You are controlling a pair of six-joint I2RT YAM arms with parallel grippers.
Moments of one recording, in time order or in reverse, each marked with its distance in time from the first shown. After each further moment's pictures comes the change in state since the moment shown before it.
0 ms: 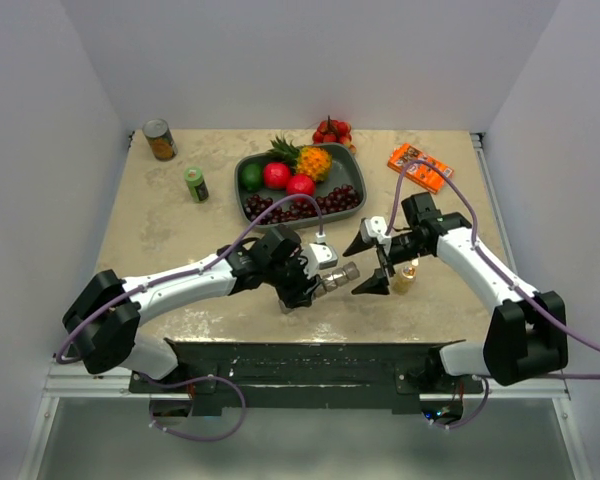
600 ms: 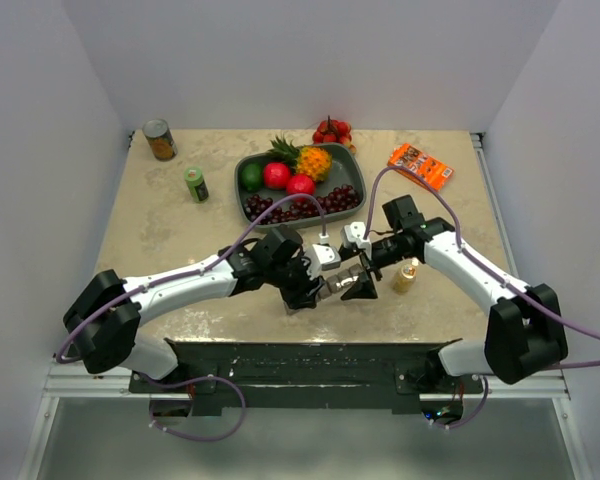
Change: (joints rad) left arm -0.011 0.002 0.000 0.037 0.042 -0.001; right arm 0.131 0.013 -0.043 0.185 0.101 0.201
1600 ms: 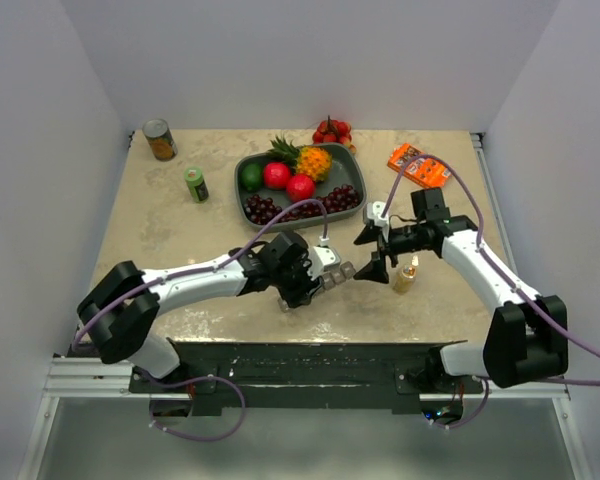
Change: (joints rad) left arm -0.007 0.069 -0.011 0.016 -0.154 -0.005; right arm -0.156 -0.024 0.000 0.063 0.043 0.143
